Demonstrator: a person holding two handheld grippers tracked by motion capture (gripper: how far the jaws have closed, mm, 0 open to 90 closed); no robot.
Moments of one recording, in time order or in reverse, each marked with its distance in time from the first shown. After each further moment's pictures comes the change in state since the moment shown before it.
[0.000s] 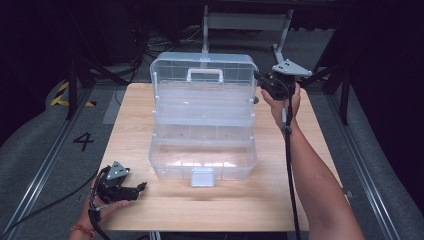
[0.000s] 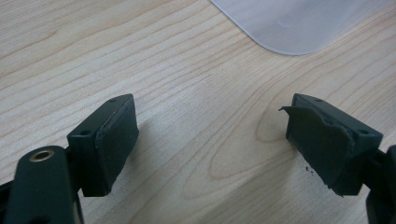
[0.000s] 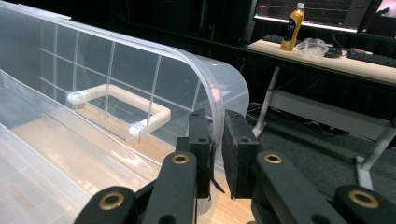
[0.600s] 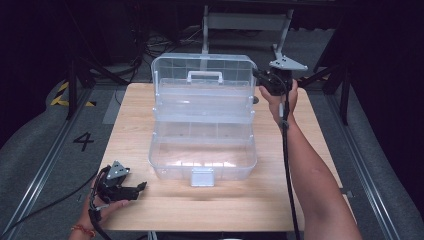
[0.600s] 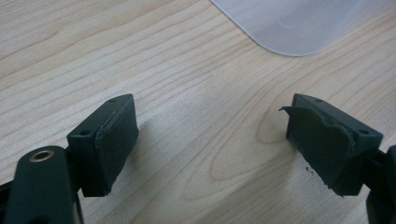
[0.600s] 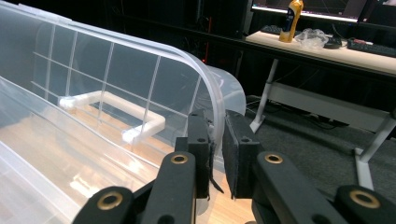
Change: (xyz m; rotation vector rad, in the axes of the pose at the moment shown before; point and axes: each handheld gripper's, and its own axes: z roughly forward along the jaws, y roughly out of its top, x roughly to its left) left arm 0.000 0.000 0.000 -0.001 0.002 -0.004; right arm -0.007 0.001 0.018 0.037 -0.011 0.005
